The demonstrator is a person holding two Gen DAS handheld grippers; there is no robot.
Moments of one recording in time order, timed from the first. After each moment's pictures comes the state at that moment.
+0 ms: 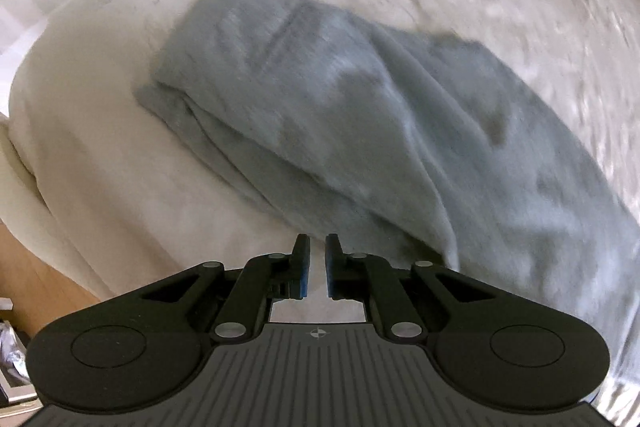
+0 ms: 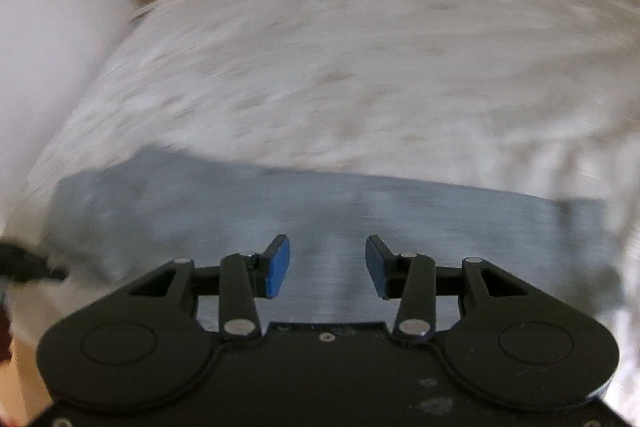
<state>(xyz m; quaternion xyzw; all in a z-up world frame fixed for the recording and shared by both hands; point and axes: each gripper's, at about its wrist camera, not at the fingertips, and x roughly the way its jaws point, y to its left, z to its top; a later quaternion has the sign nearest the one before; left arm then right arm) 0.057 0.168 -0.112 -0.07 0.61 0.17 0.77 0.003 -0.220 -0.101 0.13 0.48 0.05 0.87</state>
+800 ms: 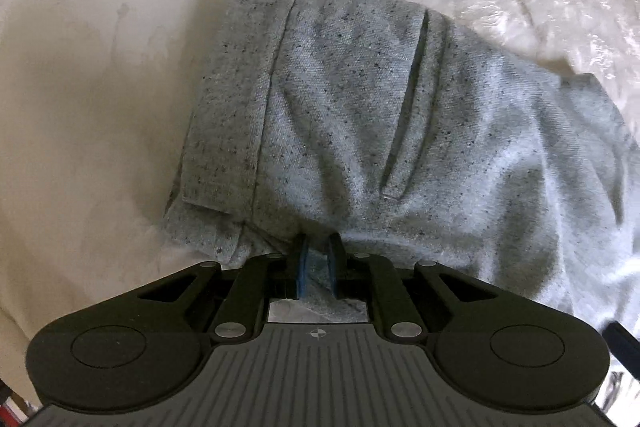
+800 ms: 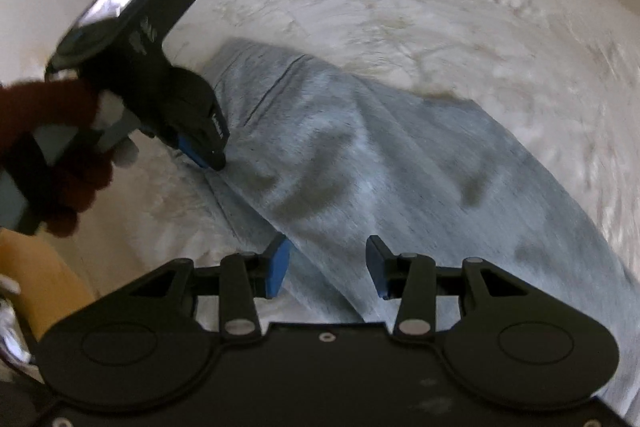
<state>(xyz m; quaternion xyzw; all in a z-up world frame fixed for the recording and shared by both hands) 0.142 0.297 -0.182 -0.07 0.69 0.08 0.72 0.080 0.142 -0.133 -0.08 0.50 0.25 0.82</state>
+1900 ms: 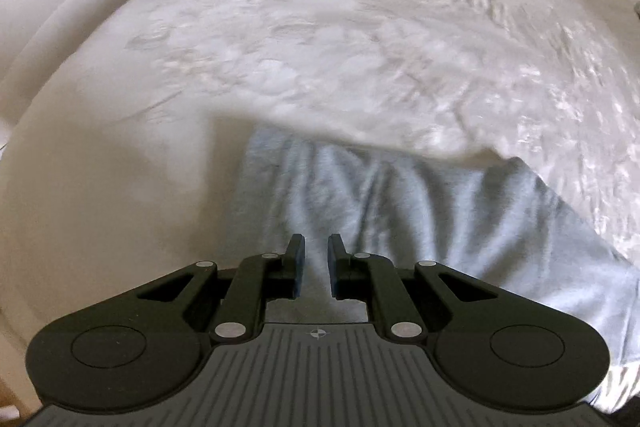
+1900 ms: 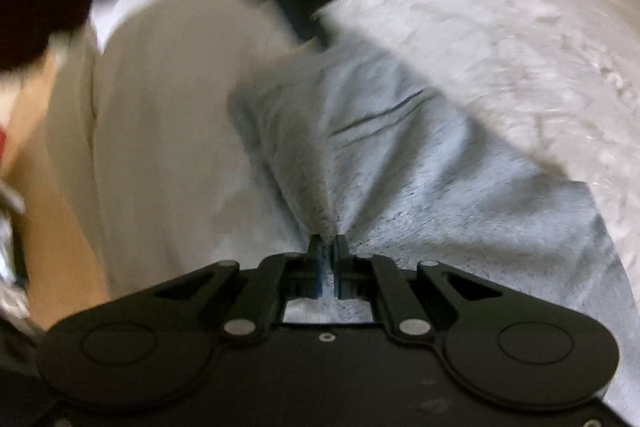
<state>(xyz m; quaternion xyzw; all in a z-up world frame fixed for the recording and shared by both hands) 0.156 0.299 -0.090 -0.05 0.59 0.04 0.80 0.065 0.217 -0.148 -0.18 0.46 0.37 0.79</state>
